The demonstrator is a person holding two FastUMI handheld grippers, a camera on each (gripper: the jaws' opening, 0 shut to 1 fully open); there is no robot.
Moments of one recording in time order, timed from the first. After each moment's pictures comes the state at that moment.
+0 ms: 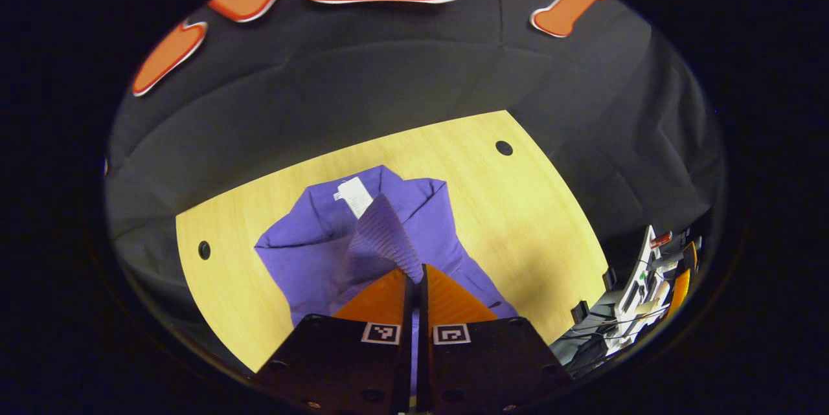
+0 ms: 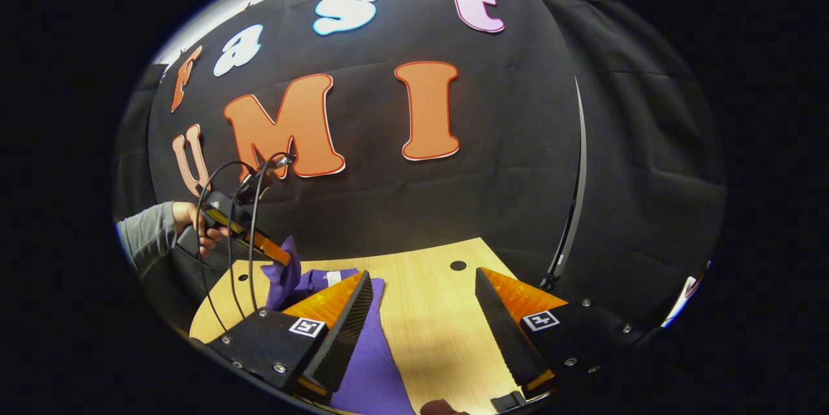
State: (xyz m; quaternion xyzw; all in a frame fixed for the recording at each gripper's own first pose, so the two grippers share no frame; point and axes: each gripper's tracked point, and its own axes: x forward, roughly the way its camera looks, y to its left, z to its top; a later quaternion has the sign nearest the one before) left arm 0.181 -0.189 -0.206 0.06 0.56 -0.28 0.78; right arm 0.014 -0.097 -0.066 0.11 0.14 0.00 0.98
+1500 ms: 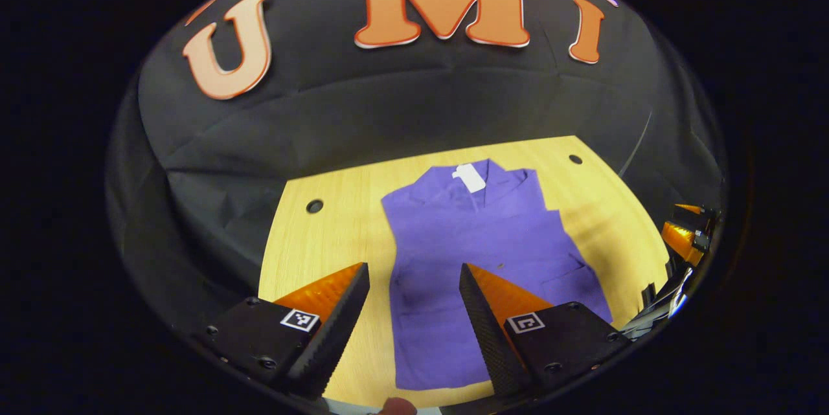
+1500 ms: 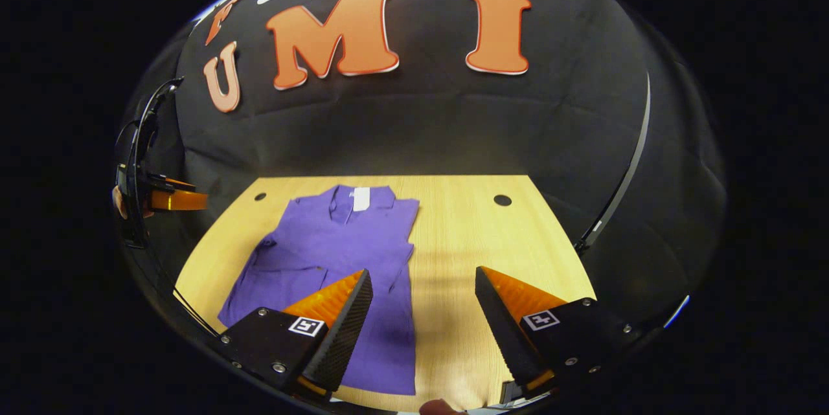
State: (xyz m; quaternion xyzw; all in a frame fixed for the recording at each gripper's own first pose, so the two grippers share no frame) left arm 0.034 0.054 -0.208 0.07 0.45 -0.10 0.88; right arm 0.001 -0.007 -0.198 0.02 0.30 0.11 0.95
